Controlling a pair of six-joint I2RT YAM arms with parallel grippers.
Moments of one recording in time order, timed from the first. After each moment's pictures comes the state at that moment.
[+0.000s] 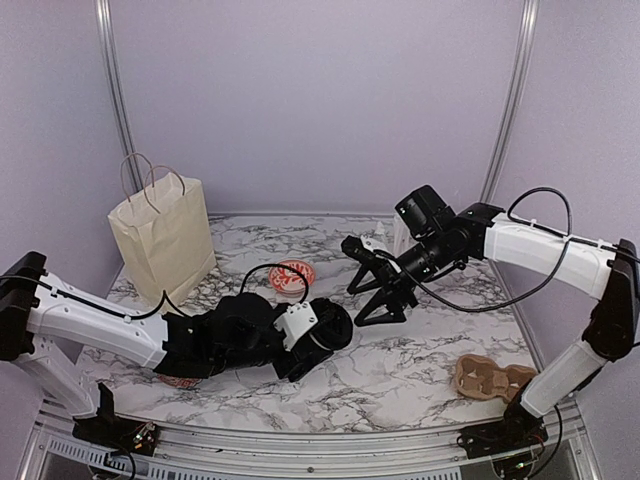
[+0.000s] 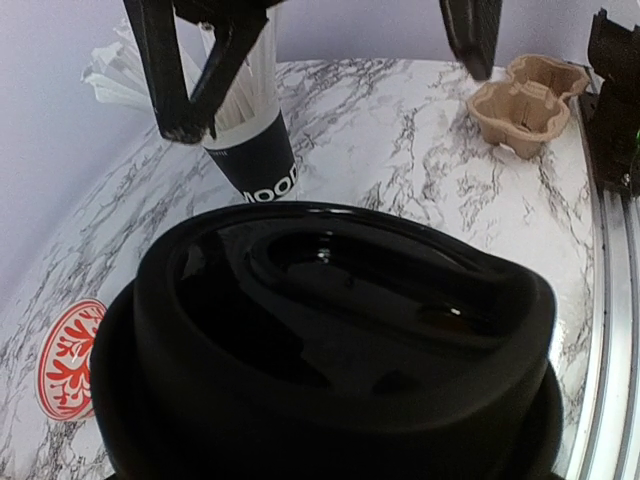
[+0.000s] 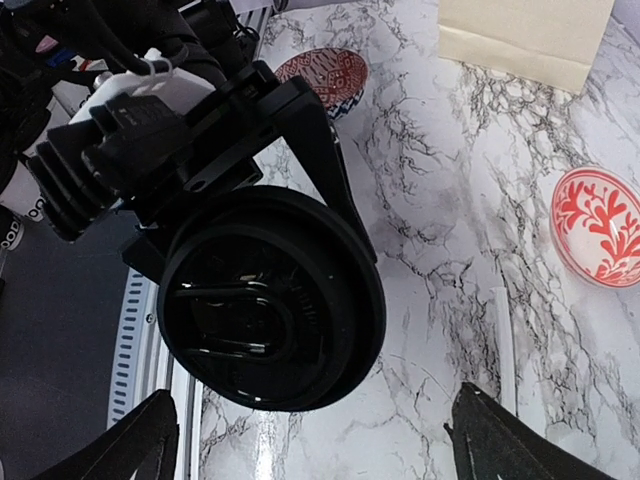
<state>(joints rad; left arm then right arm) -1.25 1.52 0.79 0.25 -0.21 0.13 0.69 1.52 1.27 -0.76 -0.82 -0.58</state>
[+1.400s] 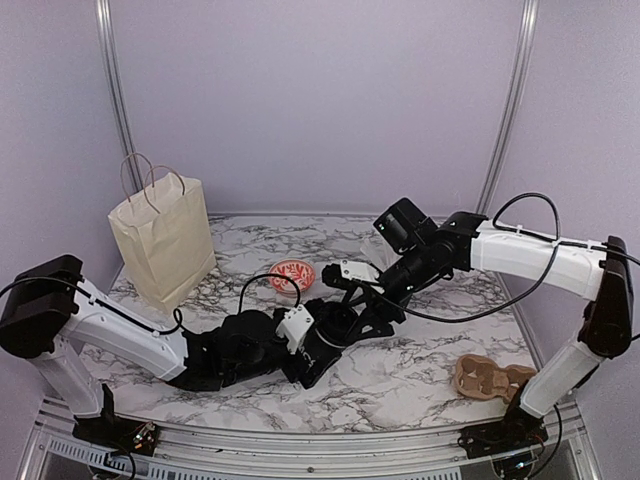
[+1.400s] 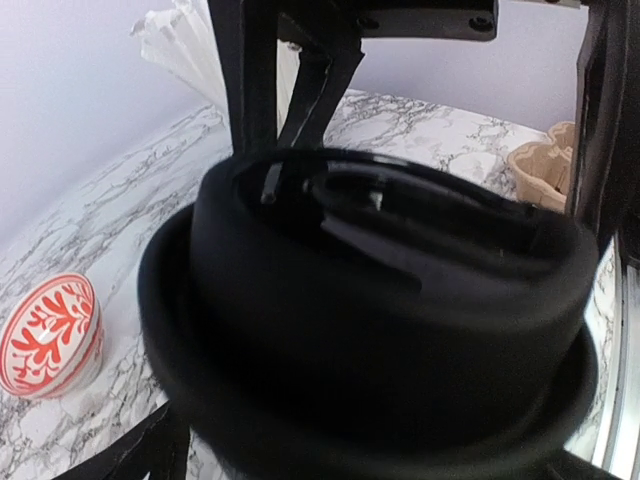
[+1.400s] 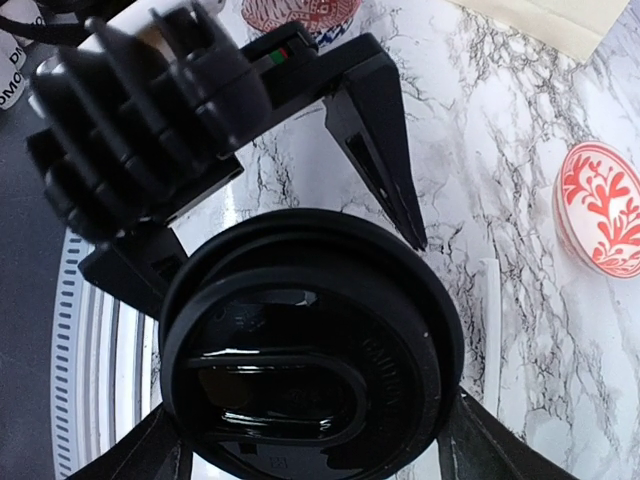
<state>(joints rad) -1.25 1.67 0.72 0.59 -0.28 -0.02 0.82 1.55 1.28 -0.77 -0.57 -0.63</state>
